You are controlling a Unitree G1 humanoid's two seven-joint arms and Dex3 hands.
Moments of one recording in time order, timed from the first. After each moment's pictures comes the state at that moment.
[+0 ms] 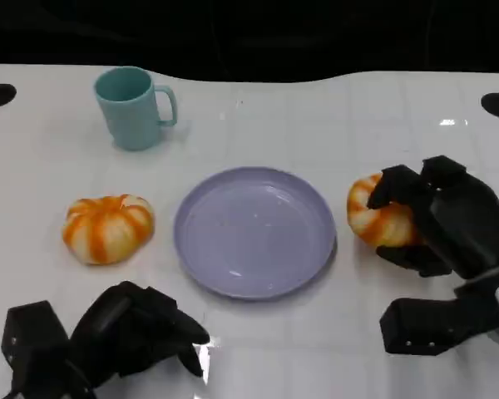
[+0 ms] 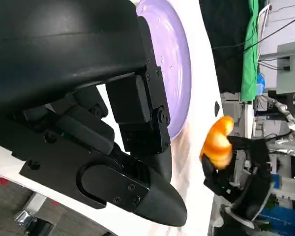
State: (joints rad) left arm -0.24 0.06 0.09 0.88 -0.20 -0.58 -0.78; right arm -0.61 -0.33 0.50 0.96 -0.86 -0.54 -0.85
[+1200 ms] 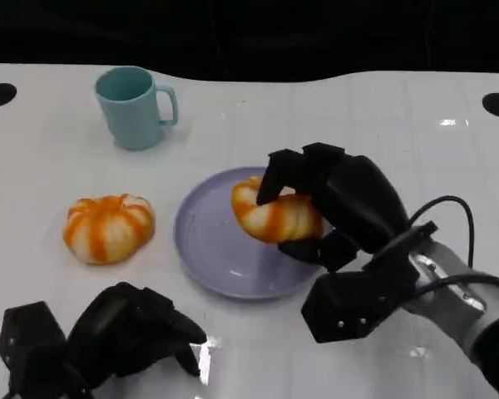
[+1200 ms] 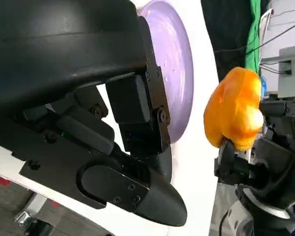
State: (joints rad) left arm -0.24 0.06 0.10 0.90 -0.20 -0.59 -0.77; right arm -0.68 -0.13 0.46 0.82 -0.72 -0.61 -0.45
